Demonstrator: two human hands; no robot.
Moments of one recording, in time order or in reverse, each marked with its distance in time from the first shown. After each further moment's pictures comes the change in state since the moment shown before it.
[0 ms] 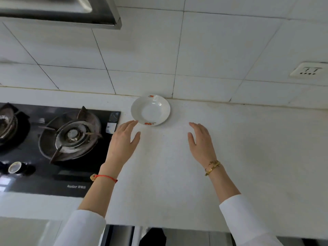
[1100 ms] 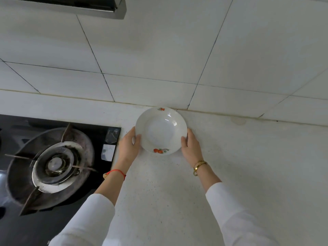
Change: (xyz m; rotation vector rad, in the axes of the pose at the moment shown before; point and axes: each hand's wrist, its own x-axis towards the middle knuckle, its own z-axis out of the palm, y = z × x) left_hand 0.141 -0.102 0.101 -0.392 -0.059 -0.313; right_hand 0.161 0.024 0.150 0.264 -0.144 0.281
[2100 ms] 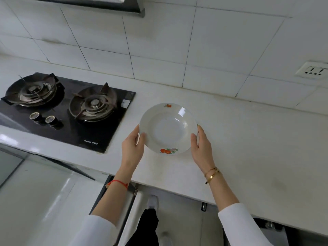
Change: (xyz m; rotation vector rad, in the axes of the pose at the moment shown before) left_hand -0.349 0.101 -0.006 -0.137 0.246 -0.025; right_hand -0.302 0.029 -0.141 0.142 0.031 -0.334
